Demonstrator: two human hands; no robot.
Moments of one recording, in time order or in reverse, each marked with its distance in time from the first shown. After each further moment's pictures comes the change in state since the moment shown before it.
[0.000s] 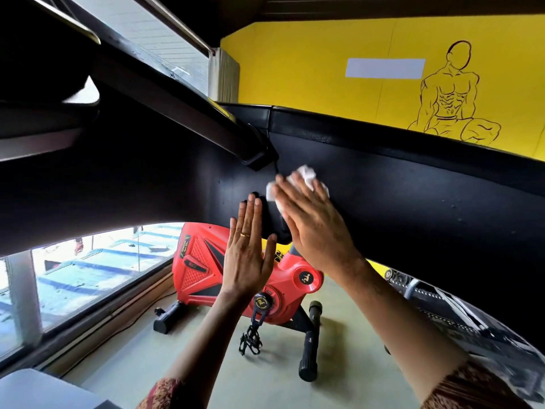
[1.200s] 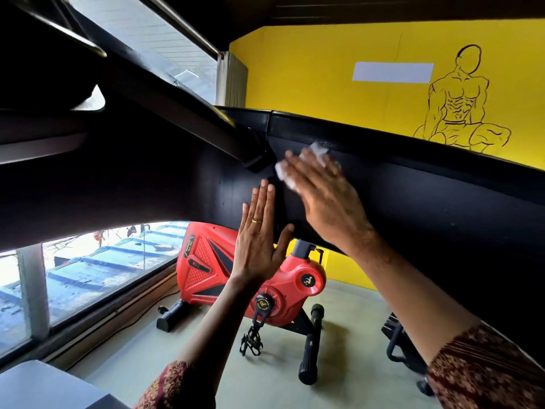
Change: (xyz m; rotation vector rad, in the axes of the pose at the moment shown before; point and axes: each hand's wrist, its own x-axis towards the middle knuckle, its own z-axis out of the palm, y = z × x) left_hand 0.025 0.029 -0.001 -0.020 0.012 0.068; right_hand 0.030 0.036 -0.019 -0.077 0.029 -0.055
